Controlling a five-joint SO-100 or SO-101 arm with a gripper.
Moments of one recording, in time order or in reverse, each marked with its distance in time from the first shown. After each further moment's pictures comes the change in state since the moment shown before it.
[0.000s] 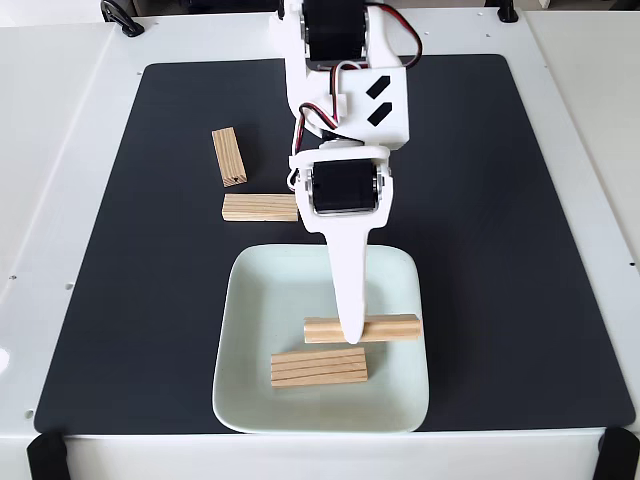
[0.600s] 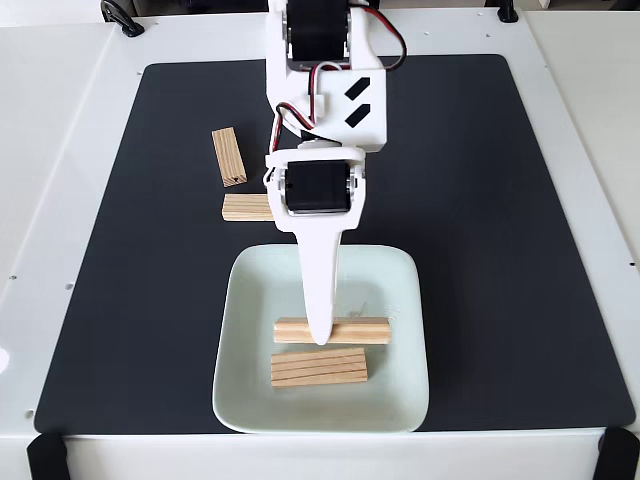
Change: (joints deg) arm 2.6 0.0 0.0 -0.2 -0.1
